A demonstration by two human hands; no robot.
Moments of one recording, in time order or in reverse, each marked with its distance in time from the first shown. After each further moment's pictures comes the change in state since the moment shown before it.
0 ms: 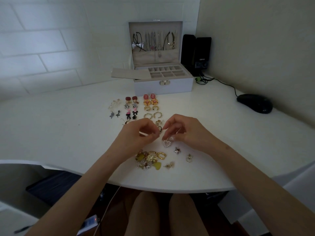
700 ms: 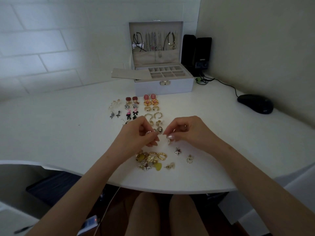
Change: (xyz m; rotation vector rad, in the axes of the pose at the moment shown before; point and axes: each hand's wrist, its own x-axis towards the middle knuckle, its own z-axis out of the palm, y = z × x) left_hand -0.003 0.006 -0.002 -0.174 -0.010 -0.109; right_hand -0.002 -0.003 -0.003 0.105 0.039 -0.003
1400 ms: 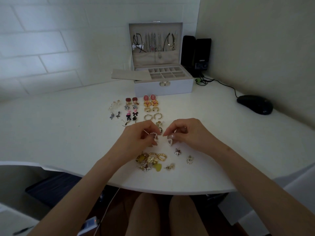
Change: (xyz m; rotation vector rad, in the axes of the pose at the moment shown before) left_hand 0.000 -0.003 0.000 0.209 -0.029 0.085; right_hand 0.000 -0.001 0.002 -0.128 0.003 0.024
